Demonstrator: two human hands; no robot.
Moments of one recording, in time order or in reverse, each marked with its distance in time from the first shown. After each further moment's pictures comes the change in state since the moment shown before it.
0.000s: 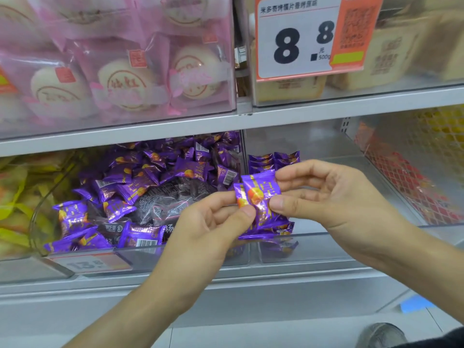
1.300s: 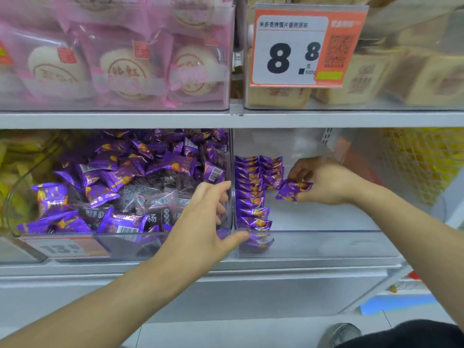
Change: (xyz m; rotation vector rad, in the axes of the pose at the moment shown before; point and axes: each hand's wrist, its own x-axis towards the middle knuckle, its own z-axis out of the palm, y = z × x) left_hand 0.017 -0.031 -0.002 0.880 0.063 0.334; right_hand 0.084 0.022 -0.093 -1.233 -0.089 -0.026
